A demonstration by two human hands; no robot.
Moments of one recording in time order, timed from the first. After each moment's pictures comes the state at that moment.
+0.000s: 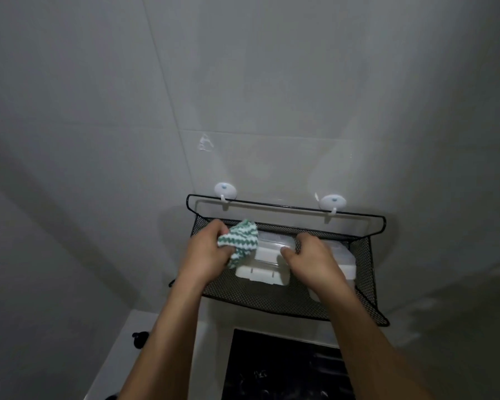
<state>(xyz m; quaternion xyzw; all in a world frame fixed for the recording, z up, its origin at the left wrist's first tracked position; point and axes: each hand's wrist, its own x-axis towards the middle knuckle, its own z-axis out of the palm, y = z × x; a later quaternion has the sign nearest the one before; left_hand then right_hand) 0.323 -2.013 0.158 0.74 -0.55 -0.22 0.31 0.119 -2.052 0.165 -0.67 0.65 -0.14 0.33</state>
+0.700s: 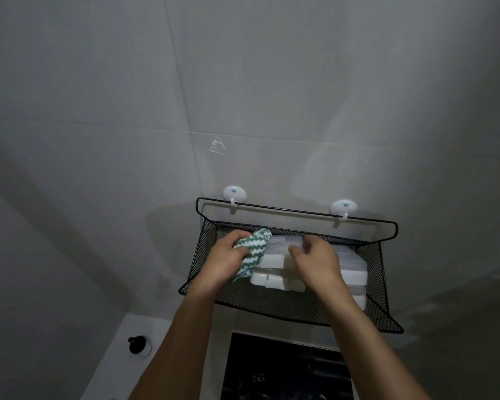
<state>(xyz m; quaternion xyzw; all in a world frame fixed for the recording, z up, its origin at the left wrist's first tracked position) 0.328 -2.036 0.125 0.66 -0.46 -0.44 0.39 0.143 -2.058 0.151 -0.61 0.69 -0.23 0.31</state>
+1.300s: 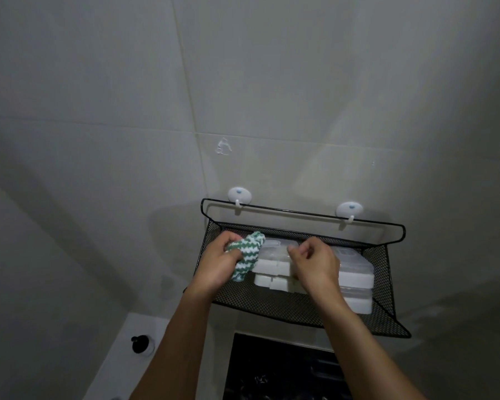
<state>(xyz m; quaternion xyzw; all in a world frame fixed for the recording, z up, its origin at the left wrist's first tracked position) 0.342 -2.020 0.127 0.66 -0.43 -0.43 0.43 0.155 -2.054 0.137 -0.52 0.71 -0.32 0.35</state>
